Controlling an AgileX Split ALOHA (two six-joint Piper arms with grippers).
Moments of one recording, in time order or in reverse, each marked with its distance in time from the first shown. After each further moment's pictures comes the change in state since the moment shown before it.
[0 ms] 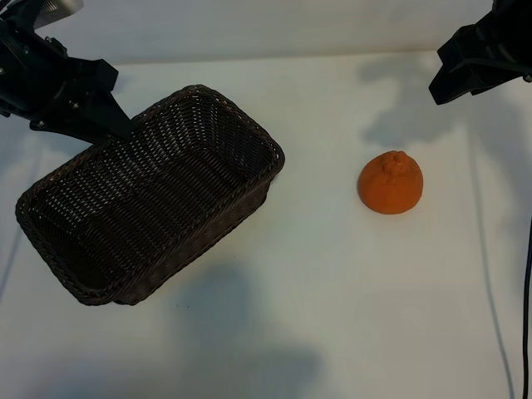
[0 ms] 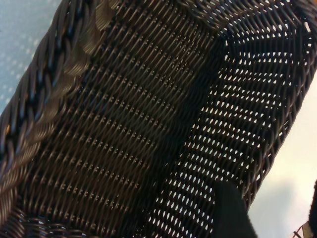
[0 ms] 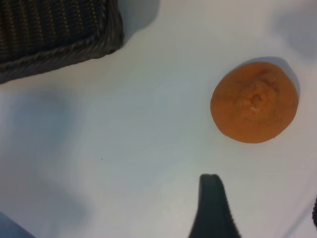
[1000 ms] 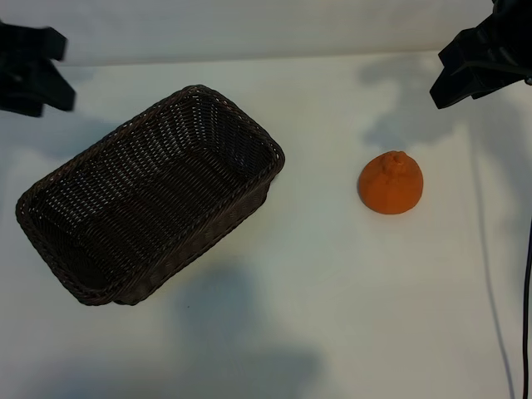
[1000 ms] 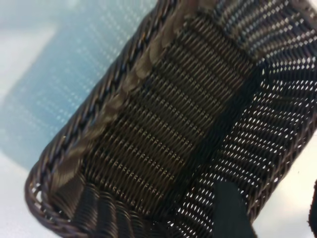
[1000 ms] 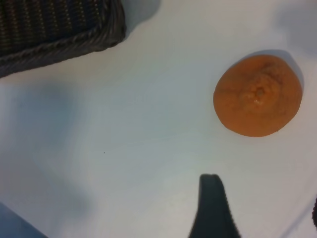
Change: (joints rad) left arm 0.051 -0.201 -0.029 0.160 0.000 -0.197; right arm 0.000 0.000 0.000 0.000 0.019 0.000
